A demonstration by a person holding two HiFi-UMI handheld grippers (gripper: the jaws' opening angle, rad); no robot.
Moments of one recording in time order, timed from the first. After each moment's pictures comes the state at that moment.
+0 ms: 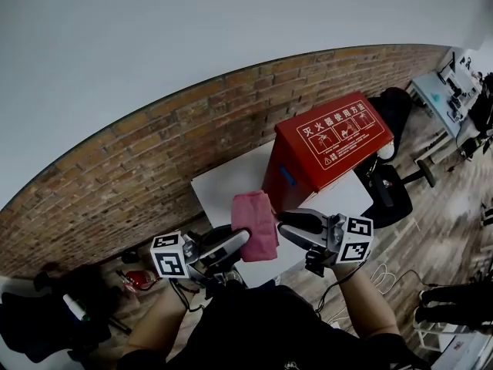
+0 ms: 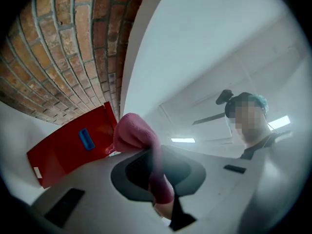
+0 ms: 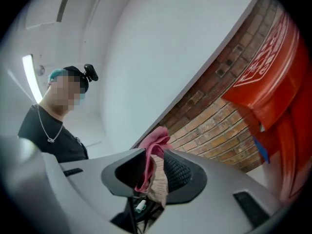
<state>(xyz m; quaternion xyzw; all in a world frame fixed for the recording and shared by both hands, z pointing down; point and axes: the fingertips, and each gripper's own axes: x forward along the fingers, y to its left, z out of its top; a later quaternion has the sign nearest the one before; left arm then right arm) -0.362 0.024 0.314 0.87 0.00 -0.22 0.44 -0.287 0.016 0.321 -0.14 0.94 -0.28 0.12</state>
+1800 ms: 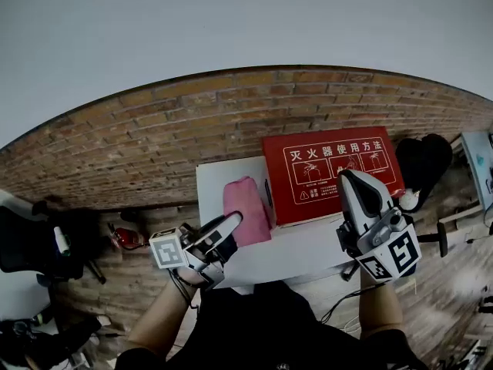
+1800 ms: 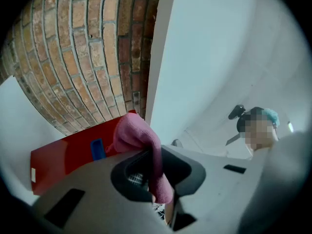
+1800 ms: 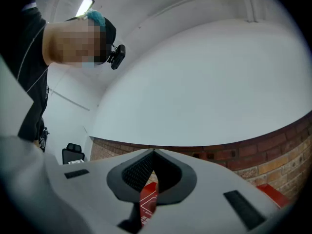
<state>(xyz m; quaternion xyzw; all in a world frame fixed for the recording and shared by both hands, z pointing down) -0.274 -0.048 0.348 0.80 -0.22 -0.32 0.46 -0.111 -0.112 0.207 -0.28 0.95 0.06 0.09</state>
